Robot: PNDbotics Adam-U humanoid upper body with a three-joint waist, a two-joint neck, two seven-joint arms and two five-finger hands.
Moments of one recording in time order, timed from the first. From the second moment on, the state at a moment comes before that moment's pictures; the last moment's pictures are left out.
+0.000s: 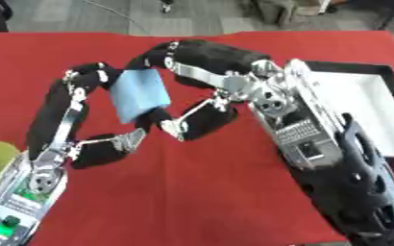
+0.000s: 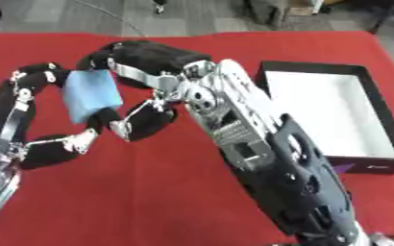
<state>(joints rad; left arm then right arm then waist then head) -0.52 0.41 -0.42 -1.78 -0.56 -0.14 0.31 -0.84 -0.18 0.41 -1.89 0.83 0.21 0.75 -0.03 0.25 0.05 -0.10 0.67</state>
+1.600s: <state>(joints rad) -0.53 0.41 -0.42 -1.78 -0.65 -0.02 0.19 -0.83 -0.19 0.42 -1.88 0.72 0.33 0.58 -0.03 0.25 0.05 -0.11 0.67</state>
